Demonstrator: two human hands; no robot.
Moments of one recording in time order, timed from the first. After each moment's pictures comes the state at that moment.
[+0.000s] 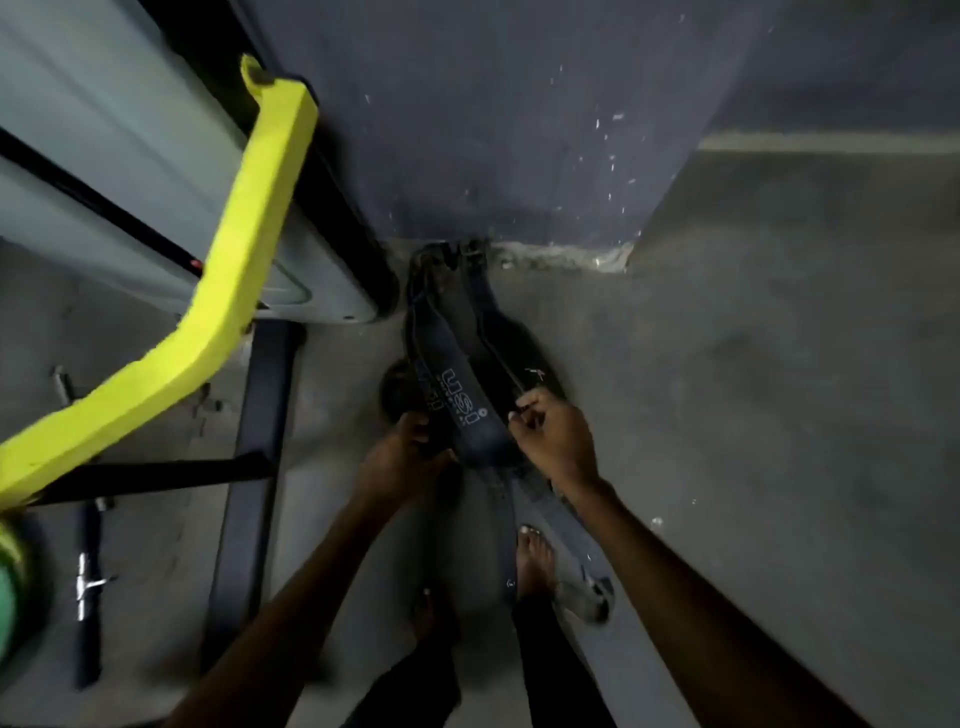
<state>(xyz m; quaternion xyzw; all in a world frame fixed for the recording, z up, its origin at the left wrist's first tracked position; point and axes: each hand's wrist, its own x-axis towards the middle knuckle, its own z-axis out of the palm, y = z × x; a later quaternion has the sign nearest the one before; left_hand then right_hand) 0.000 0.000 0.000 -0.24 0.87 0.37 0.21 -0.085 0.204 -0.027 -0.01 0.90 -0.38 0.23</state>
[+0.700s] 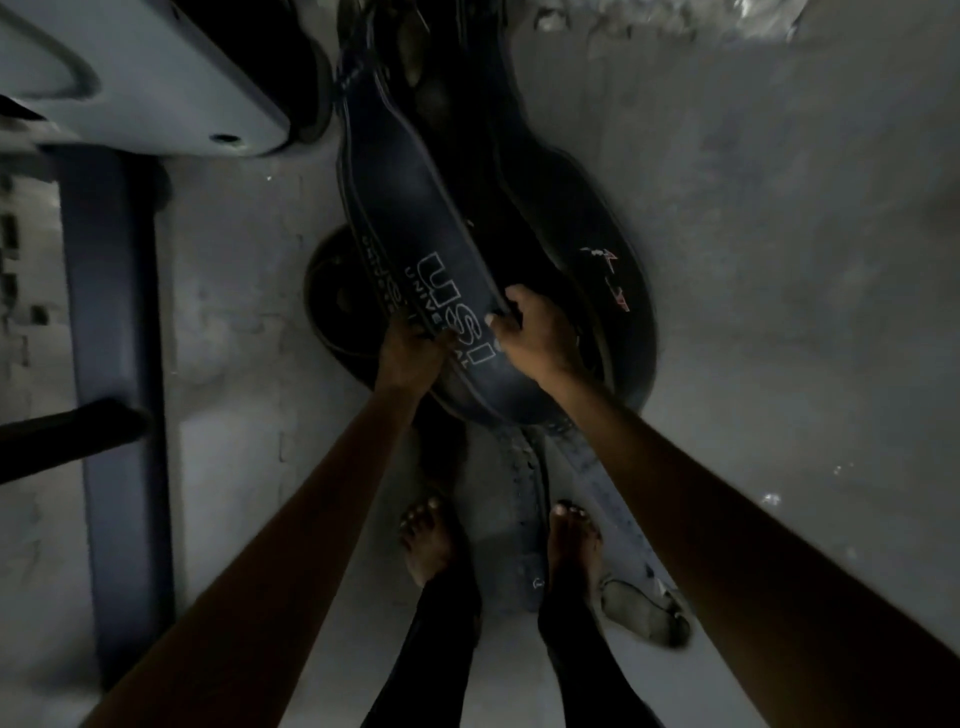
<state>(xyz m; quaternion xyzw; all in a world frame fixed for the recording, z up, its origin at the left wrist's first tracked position) -0.097 -0.035 -0.420 -0.43 0.69 0.55 0.17 -0.167 0.116 -0.416 0.02 0.85 -0.37 0.37</state>
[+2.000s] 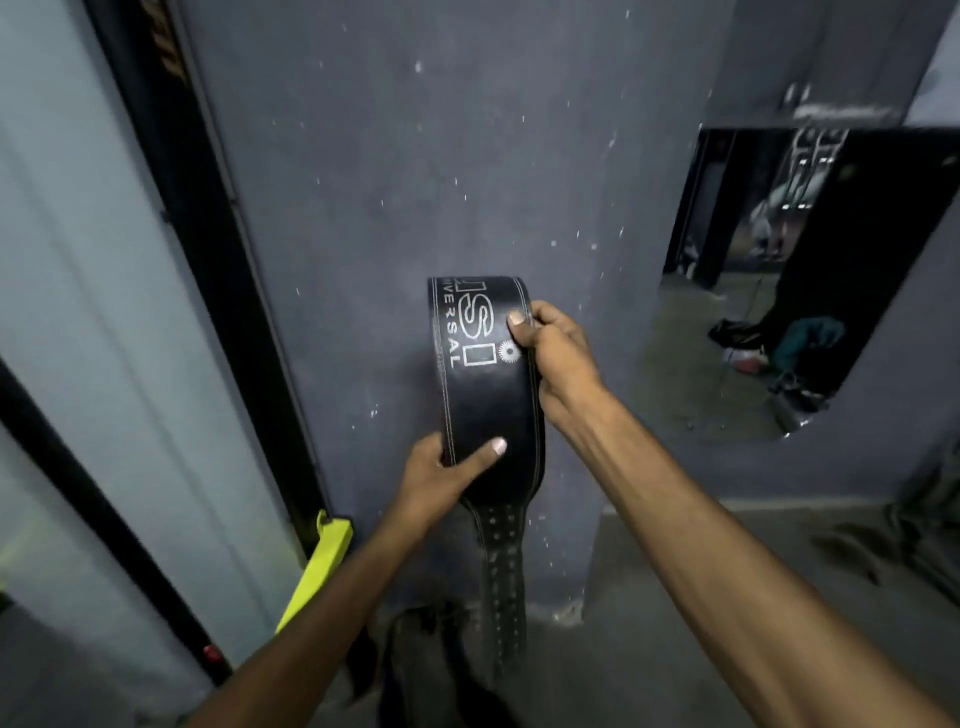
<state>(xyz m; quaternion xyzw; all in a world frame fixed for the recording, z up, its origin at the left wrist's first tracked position) -0.194 0.027 0.471 -0.03 0.73 0.67 -0.14 -0.271 0.149 0.582 -0.10 0.57 -0.82 0.03</state>
